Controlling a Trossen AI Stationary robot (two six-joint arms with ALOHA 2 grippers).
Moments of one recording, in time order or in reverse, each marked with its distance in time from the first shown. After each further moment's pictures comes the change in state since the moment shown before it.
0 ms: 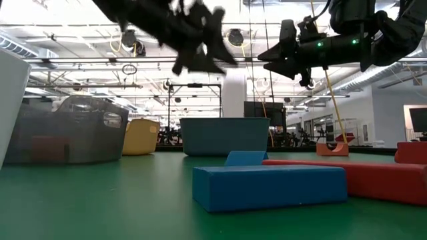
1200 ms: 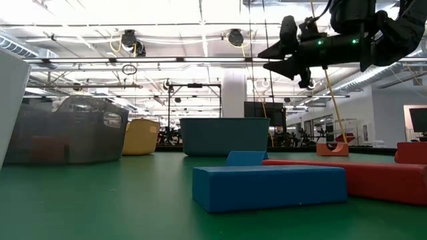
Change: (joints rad) left arm -0.524 -0.167 -0.001 -0.115 -0.088 0.137; right arm 0.001 0.000 0.000 0.014 -0.003 0.109
